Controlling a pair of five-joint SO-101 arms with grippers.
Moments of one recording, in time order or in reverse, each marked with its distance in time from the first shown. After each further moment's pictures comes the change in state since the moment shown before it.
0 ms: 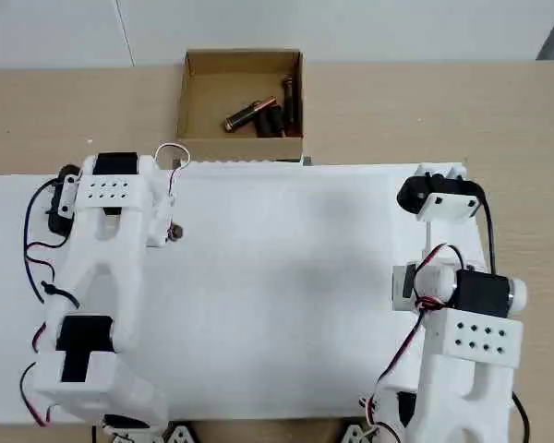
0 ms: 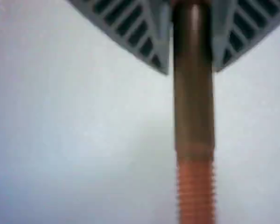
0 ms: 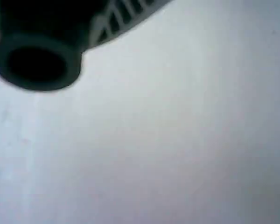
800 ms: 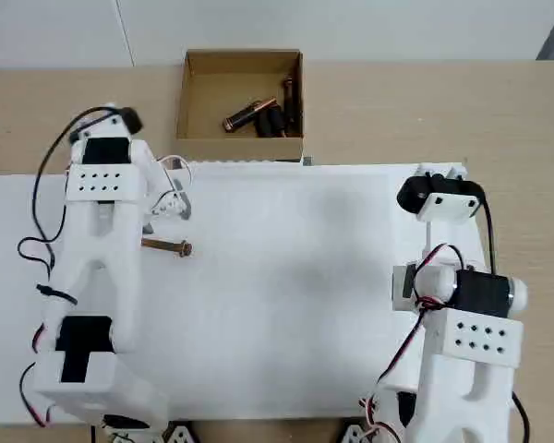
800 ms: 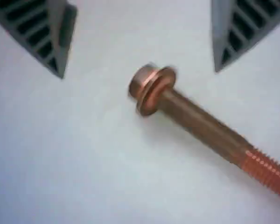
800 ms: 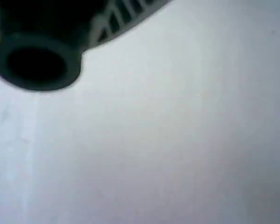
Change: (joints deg) left arm -0.1 0.0 -9.1 11.5 -64.7; right arm 0.0 0.0 0.0 0.0 0.0
